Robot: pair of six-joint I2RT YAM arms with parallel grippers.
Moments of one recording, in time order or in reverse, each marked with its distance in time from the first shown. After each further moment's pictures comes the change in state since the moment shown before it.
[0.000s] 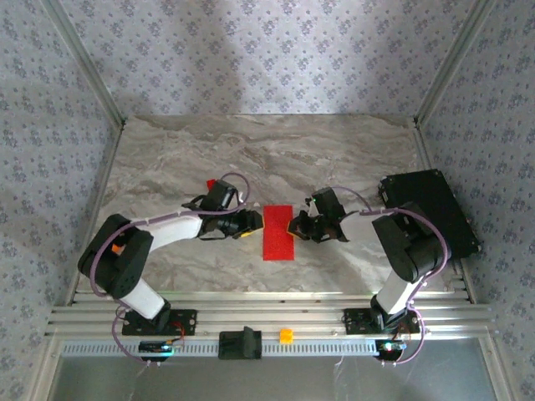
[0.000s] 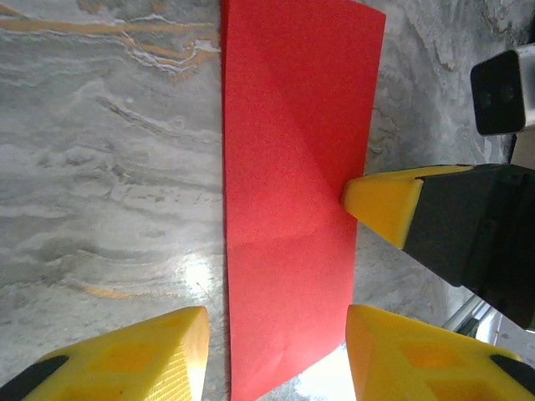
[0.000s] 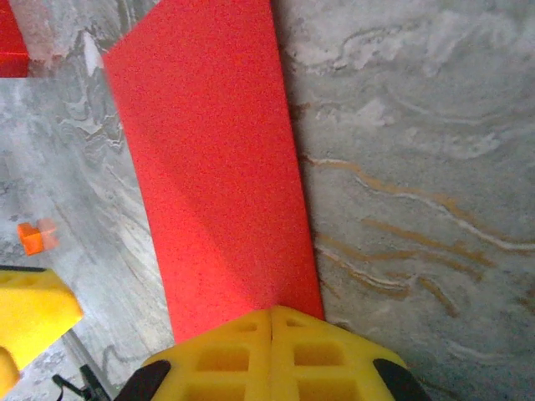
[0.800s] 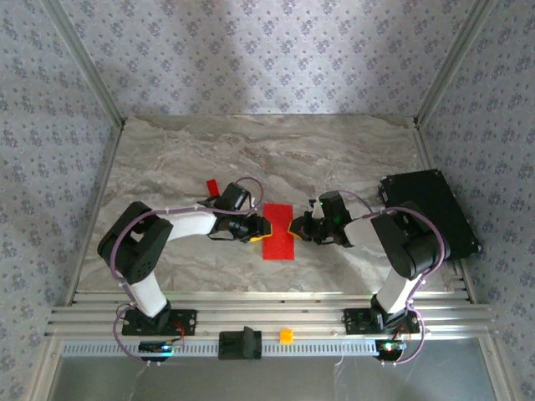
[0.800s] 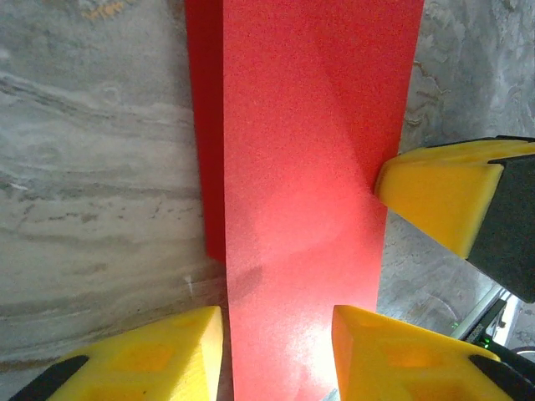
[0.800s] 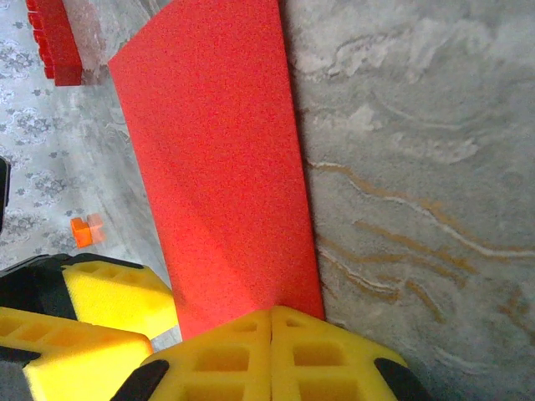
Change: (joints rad) left arm -0.058 0.141 0.070 -0.007 0.021 0.018; right arm -0.040 0.020 -0.088 0.203 -0.080 0.053
